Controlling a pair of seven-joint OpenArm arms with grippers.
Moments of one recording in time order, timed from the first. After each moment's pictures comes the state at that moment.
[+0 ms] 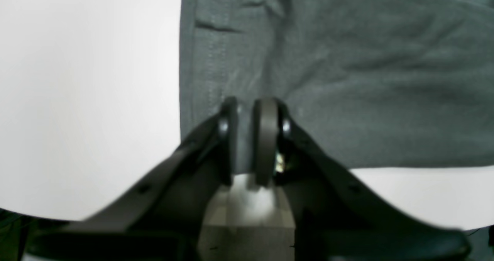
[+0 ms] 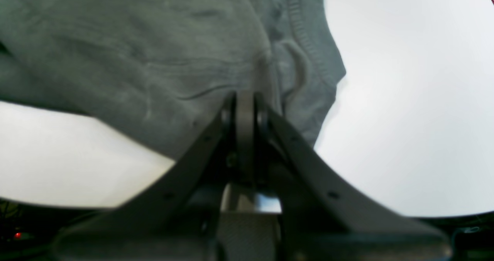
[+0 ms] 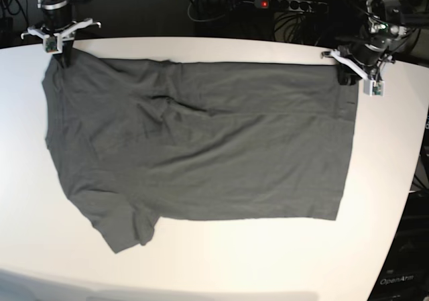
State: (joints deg) left arm 29.8 -15.7 -15.3 91.5 -20.7 -12.7 29.4; right arm -25.9 -6.7 52.4 78.7 -36.4 38.2 25.2
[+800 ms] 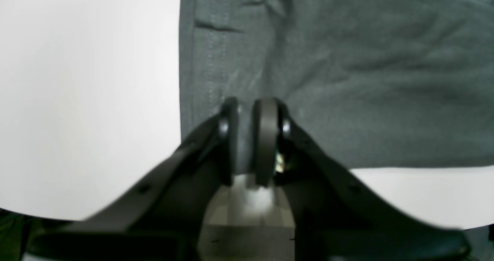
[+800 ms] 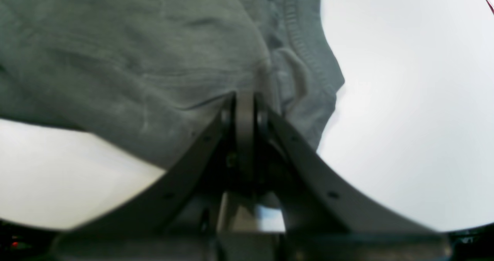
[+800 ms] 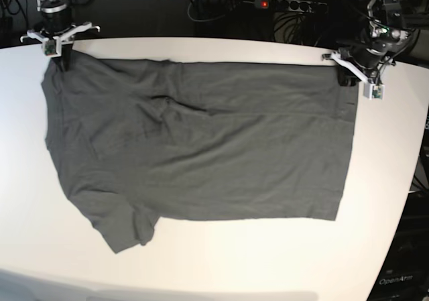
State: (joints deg) left arm 28.3 -15.8 -15.3 91.6 -20.5 -12.7 32.4; right arm -22.6 -7.8 57.0 77.7 -40.3 39.4 29.2
